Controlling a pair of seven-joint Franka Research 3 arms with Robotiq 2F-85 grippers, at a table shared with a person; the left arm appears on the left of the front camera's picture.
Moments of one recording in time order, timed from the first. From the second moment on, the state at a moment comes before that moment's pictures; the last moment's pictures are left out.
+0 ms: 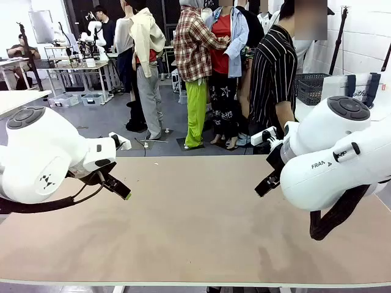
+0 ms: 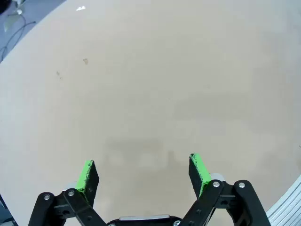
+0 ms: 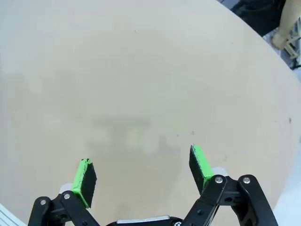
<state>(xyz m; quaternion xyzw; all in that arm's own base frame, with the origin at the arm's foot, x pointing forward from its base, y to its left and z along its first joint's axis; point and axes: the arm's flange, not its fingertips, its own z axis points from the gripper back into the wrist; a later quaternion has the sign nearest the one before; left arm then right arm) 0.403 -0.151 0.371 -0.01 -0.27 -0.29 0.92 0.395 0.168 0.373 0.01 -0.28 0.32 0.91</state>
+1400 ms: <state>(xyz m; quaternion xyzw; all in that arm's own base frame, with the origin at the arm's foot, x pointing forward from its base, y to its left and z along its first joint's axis) 0.408 -0.064 0.495 0.04 -0.37 -0.20 0.90 0.402 0.051 0.503 -0.02 -0.44 0.14 0.89</state>
